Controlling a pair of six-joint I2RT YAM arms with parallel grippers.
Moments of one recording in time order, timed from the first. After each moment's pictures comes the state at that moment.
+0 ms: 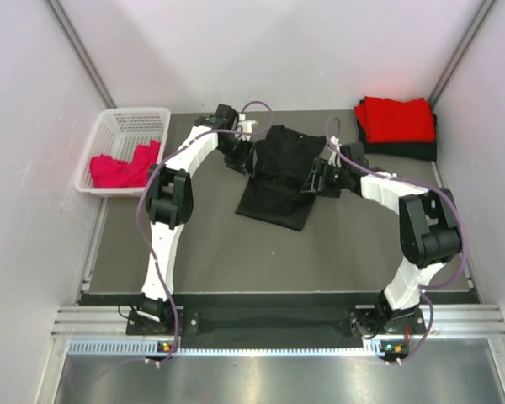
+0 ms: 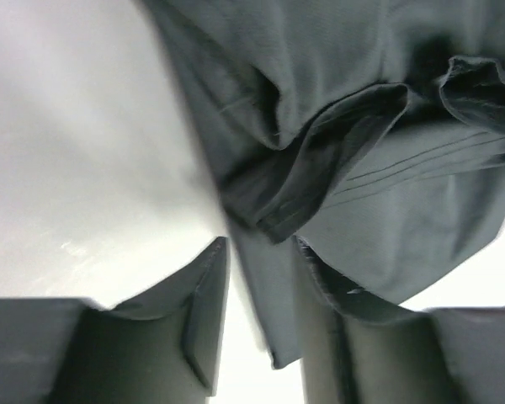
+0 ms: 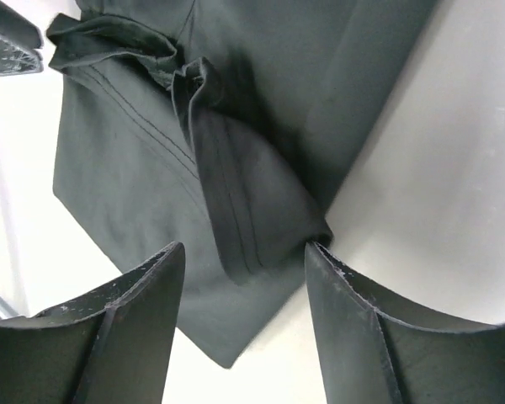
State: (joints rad) left arm -0.31 2.40 2.17 -0.94 0.51 0.04; right arm 0.25 1.77 1.06 -0.13 -0.41 0.43
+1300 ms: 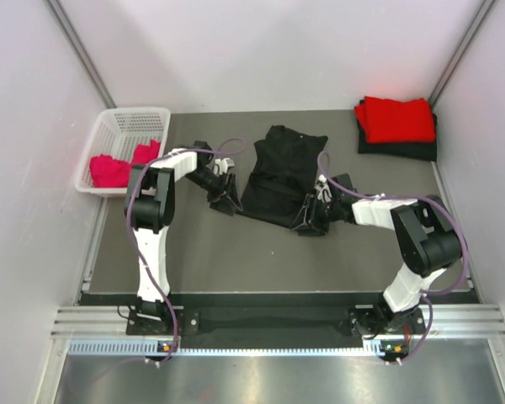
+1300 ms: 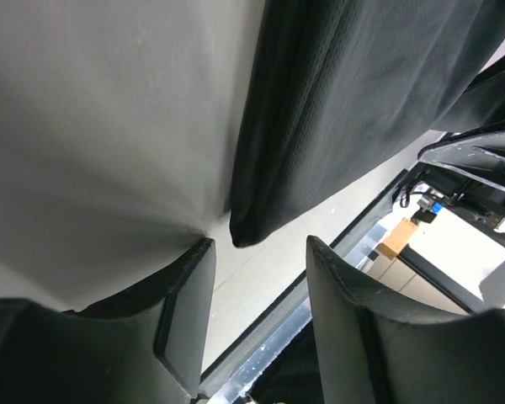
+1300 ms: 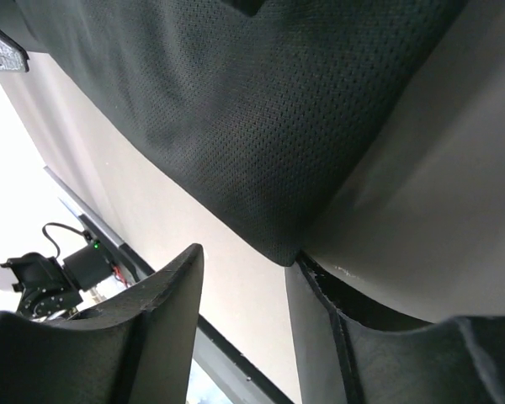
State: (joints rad) left arm -0.19 2.22 1.60 -0.94 0.79 -0.11; right arm 0.37 1.69 0.78 -0.07 -0.59 0.71
